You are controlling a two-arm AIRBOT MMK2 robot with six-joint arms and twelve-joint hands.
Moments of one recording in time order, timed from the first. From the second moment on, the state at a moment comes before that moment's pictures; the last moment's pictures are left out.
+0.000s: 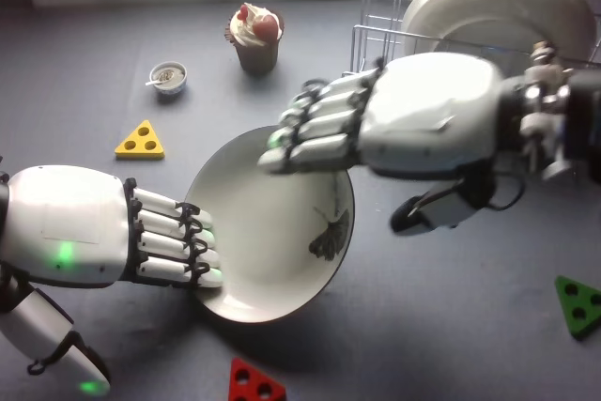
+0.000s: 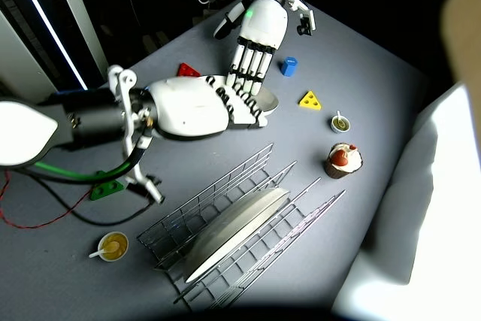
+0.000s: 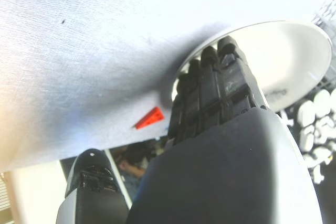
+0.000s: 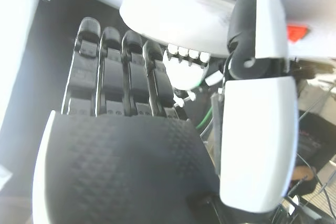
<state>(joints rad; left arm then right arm) 0.69 -1.01 1.41 1.50 -0.86 0.07 -0.38 -1.19 1.24 -1.02 0.51 -0.28</state>
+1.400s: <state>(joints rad) 0.70 -1.01 1.41 1.50 -0.86 0.07 -0.35 -1.39 1.29 -1.21 0.39 -0.20</state>
